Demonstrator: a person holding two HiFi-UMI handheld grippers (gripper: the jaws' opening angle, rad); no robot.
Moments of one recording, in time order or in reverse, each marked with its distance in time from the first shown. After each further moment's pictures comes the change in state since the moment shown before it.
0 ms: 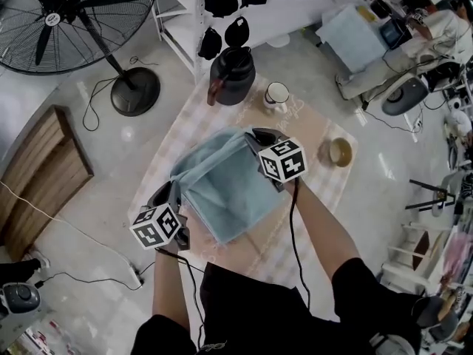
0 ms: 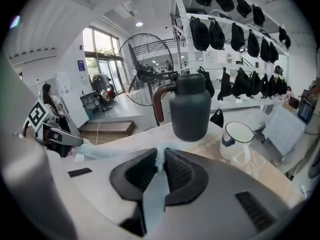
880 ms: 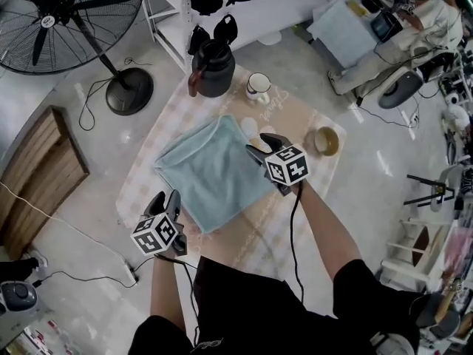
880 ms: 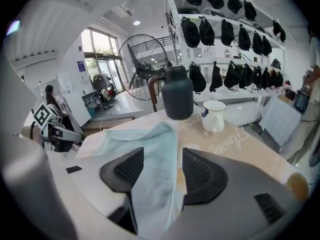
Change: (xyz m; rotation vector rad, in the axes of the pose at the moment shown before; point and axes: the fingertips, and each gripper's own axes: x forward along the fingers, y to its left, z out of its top) left arm -0.022 -0.020 -0.074 -0.001 0.002 0.010; right arm -0.058 -0.026 -0.079 0.027 0.033 0.021
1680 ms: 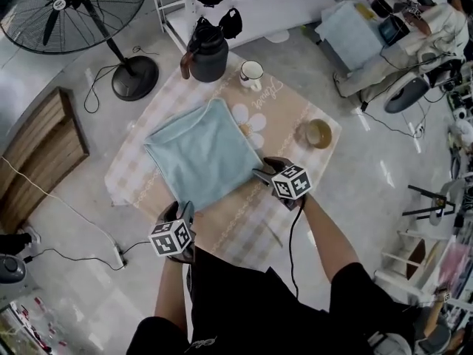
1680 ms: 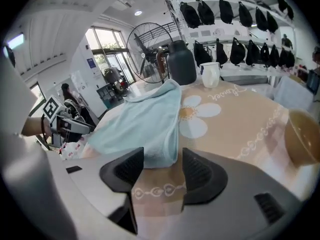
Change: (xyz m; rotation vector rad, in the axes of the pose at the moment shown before) left arm -0.019 -0.058 -0.139 0.039 0.136 0.057; right arm -0.052 0.002 -0.154 0.011 0.137 0.174
